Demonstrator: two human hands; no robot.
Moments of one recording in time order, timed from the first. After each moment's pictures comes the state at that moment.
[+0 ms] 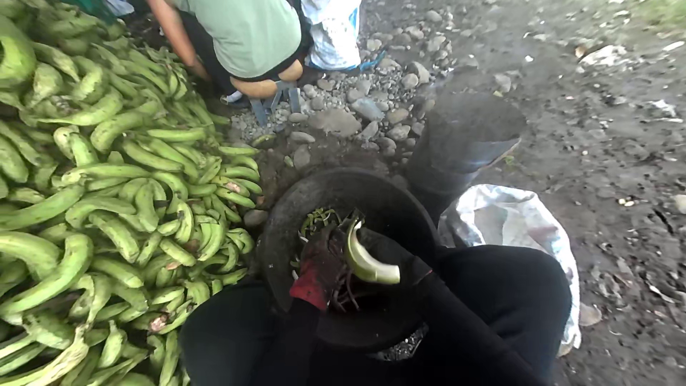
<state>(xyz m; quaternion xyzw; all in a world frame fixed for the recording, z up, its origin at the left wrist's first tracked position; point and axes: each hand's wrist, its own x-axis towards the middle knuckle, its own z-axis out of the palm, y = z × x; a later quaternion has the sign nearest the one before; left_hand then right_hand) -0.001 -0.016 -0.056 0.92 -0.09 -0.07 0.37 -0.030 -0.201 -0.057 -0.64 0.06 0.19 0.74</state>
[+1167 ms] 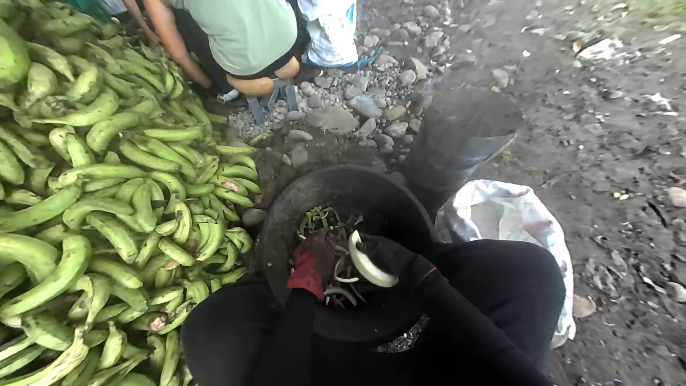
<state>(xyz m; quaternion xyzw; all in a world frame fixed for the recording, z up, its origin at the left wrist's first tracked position) 0.008 -0.017 -0.043 0.95 -0.07 -0.21 0.24 -0.042 -0.214 -0.047 -0.73 0.06 0.26 0.63</state>
